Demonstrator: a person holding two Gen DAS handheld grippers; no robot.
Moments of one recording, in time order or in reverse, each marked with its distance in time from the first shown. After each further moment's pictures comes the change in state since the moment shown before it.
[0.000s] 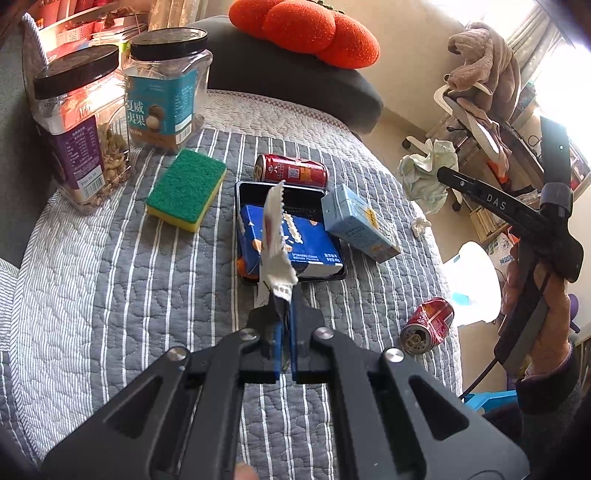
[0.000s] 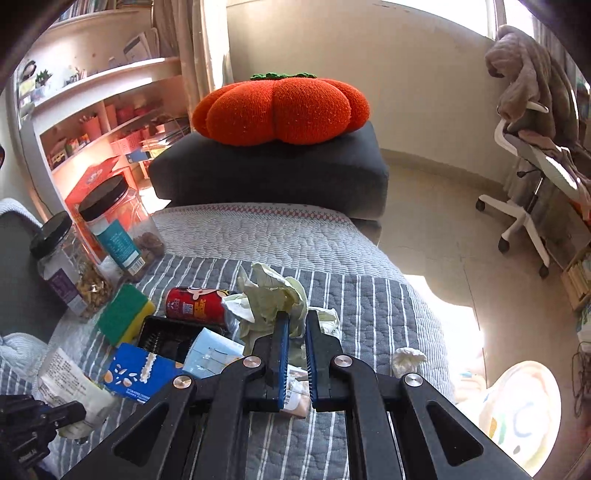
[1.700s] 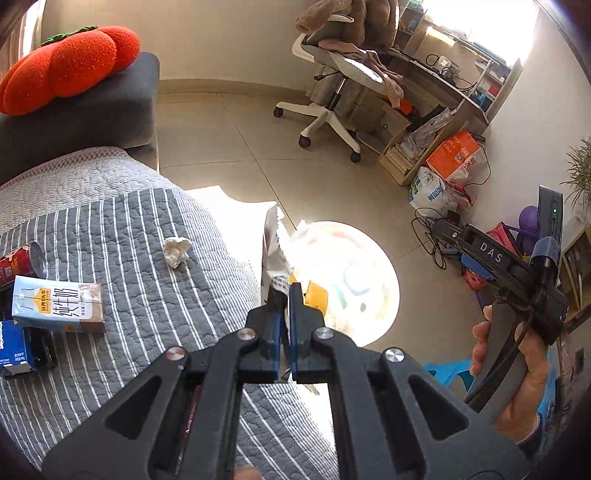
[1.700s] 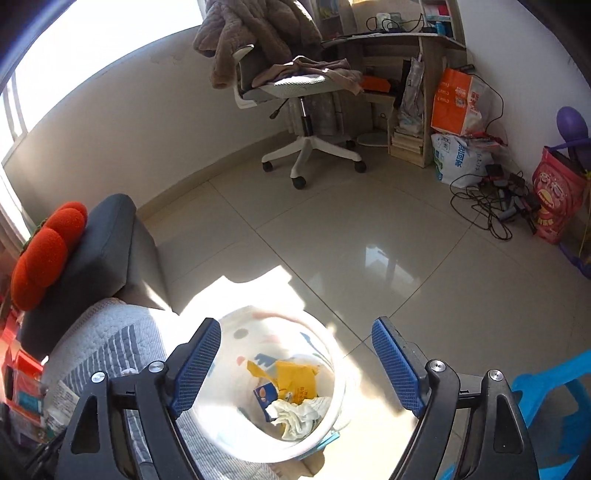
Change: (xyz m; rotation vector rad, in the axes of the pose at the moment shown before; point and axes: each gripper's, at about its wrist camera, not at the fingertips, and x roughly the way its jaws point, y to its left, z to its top) left arm 0.084 -0.308 0.020 0.360 0.053 -0.246; right arm -0.146 -0.330 -0.122 0.730 -0.063 -0.417
